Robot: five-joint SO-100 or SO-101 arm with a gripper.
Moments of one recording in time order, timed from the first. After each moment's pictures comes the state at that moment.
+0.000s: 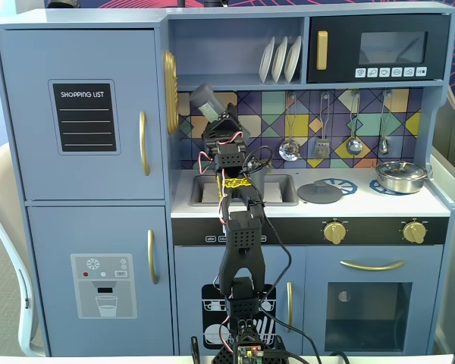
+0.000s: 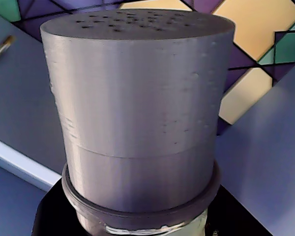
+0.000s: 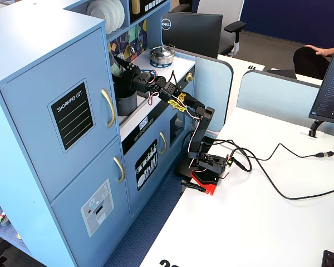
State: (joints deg) arm -3.1 107.1 78.2 21.0 57.5
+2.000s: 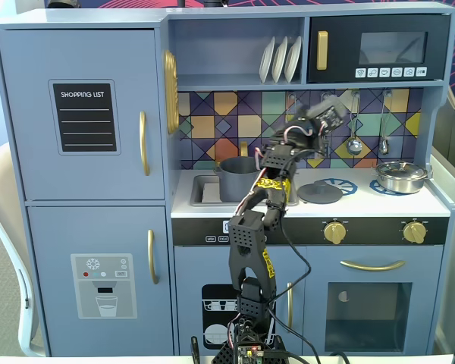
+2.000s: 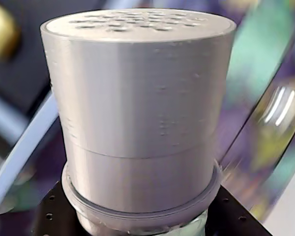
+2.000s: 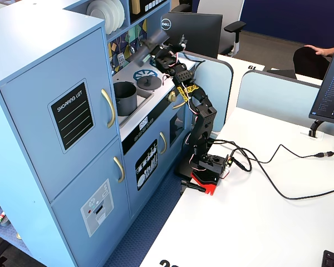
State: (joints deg) arm 34.9 106.0 76.3 22.0 -34.8
